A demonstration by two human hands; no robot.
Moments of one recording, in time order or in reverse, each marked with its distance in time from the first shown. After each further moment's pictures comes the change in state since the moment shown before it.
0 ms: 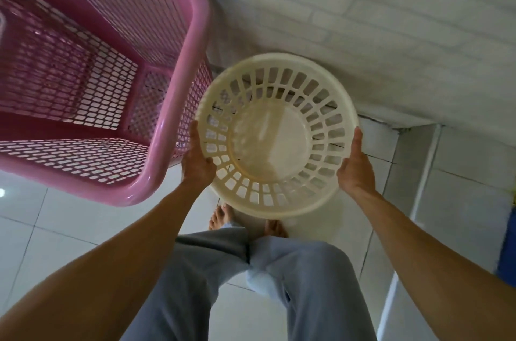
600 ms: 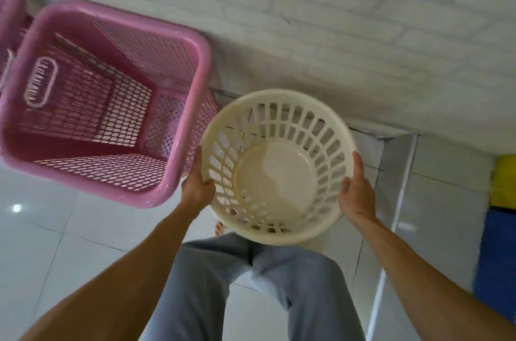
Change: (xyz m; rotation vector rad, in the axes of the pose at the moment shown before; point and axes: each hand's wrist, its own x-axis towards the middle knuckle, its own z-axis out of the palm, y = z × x) left_hand -0.068 0.049 -0.058 -0.150 -0.175 -0.179; right_hand -0.069 0.016 -0.057 0.100 0.020 0.013
